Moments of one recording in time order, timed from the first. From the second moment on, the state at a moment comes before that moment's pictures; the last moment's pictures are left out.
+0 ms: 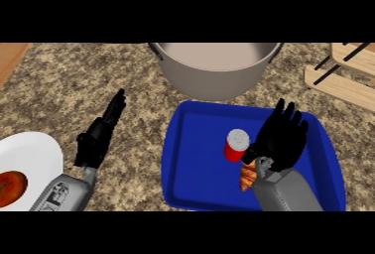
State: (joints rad) left arm -0.22 0.31 -0.33 -1.40 0.14 0.24 -0.02; right arm -0.31 -0.01 0.31 -1.60 1.27 0.20 1.25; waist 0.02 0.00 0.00
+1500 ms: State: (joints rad) left arm -0.23 0.30 -0.28 -1.39 0.12 0.21 -0.01; right arm -0.24 -0.01 0.29 -1.51 1.25 0.16 1.25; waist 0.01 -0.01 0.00
